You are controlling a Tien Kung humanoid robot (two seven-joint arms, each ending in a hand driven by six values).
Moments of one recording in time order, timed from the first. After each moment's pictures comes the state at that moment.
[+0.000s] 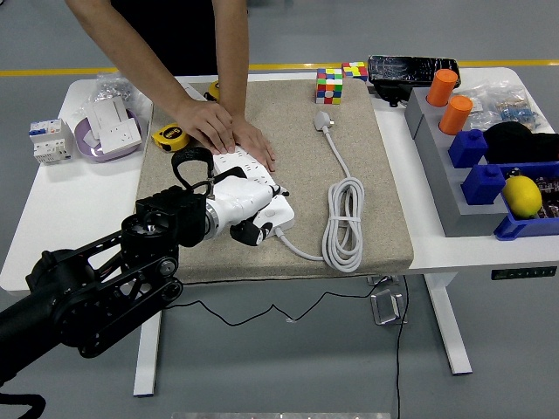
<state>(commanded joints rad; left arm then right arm) -0.62 0.18 -0.71 -1.39 2.06 -0.38 0.44 0.16 -0.37 0.46 0.46 -0.22 -0.55 -0.09</state>
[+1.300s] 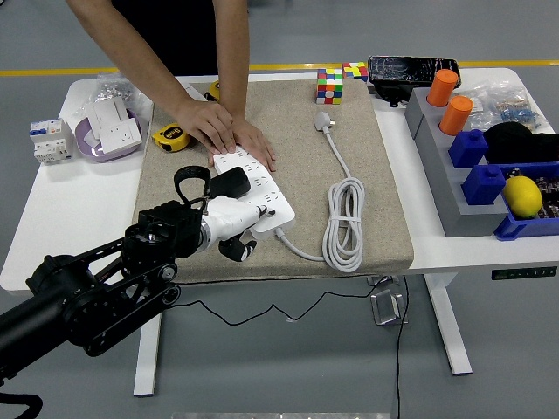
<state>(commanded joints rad) -0.63 0.19 -0.65 -1.27 2.08 -0.38 0.38 0.15 -0.37 0.46 0.46 -0.22 -0.55 -0.09</state>
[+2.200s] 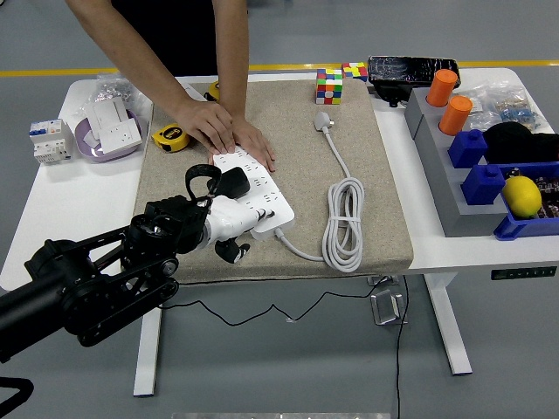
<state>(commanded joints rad) -0.70 0.22 -0.57 -1.27 2.07 -0.44 0.38 0.16 -0.37 0.47 0.46 -0.22 -0.55 -0.09</state>
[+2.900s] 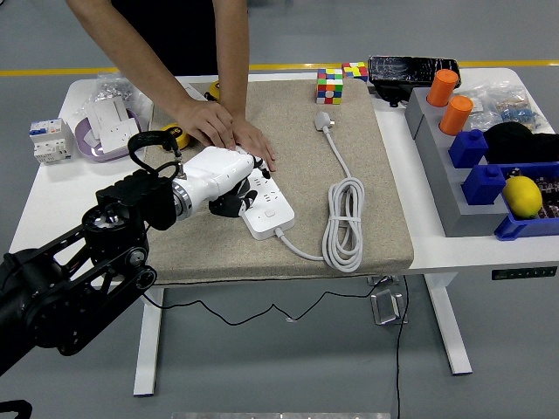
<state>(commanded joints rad) -0.50 0.21 -0.95 -1.51 2.11 -0.24 0.28 0.15 -0.36 0.48 0.46 -0.22 -0.55 -0.09</state>
